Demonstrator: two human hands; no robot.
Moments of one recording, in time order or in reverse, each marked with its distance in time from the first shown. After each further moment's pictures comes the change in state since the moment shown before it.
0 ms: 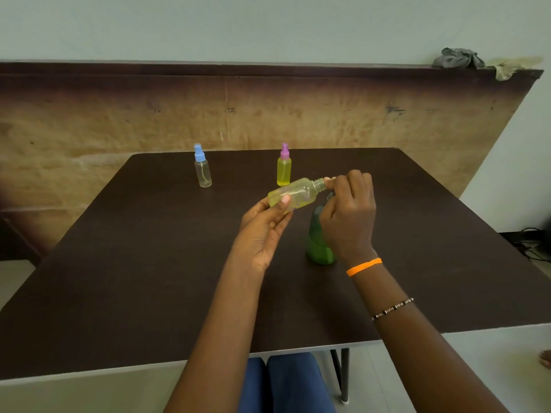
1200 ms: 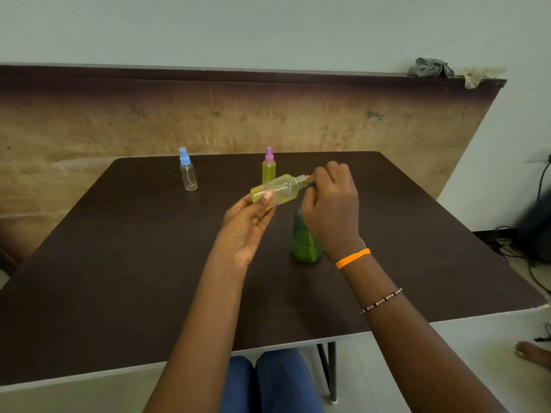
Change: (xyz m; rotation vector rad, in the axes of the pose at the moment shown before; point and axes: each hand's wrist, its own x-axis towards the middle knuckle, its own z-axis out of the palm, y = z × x) left_hand -0.002 0.005 0.008 -0.001 -0.016 0.035; right_hand 0.018 -0.006 -0.014 0.023 -0.124 0.008
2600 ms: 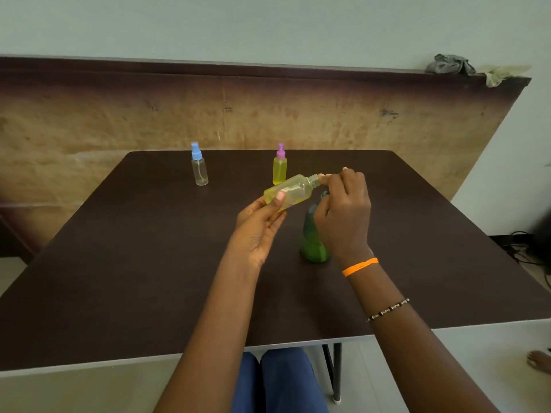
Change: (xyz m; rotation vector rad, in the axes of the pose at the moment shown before) left_hand -0.002 -0.005 -0.002 0.032 0.051 -0.034; right_hand -0.012 0.000 0.004 -0.029 0.037 0.020
